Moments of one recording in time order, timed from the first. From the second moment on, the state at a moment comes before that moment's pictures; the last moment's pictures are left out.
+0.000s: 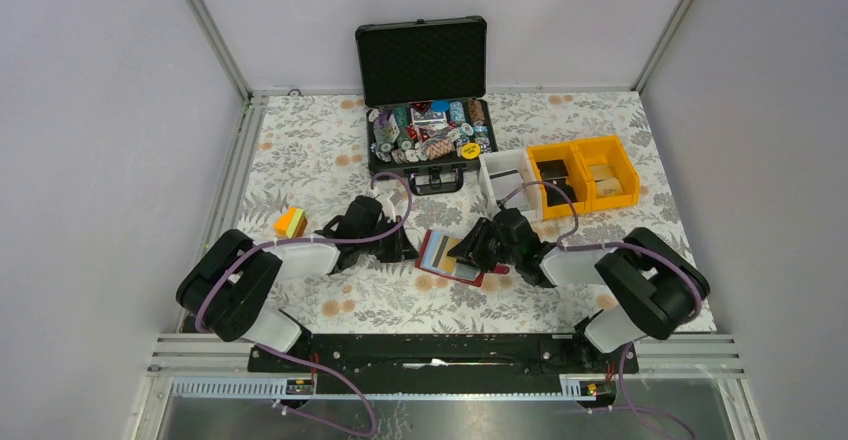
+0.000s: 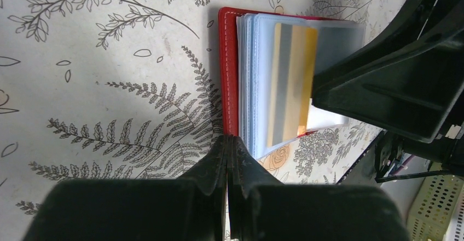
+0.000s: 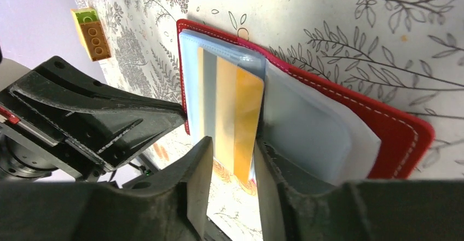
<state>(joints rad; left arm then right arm) -0.59 1.48 0.51 0.21 0.38 -0.65 0.68 1.55 0.41 0.47 -0.23 1.19</state>
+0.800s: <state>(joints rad) -0.59 1.47 0.50 0.22 0.38 -0.66 0.68 1.54 0.50 0.28 -0.15 1.07</state>
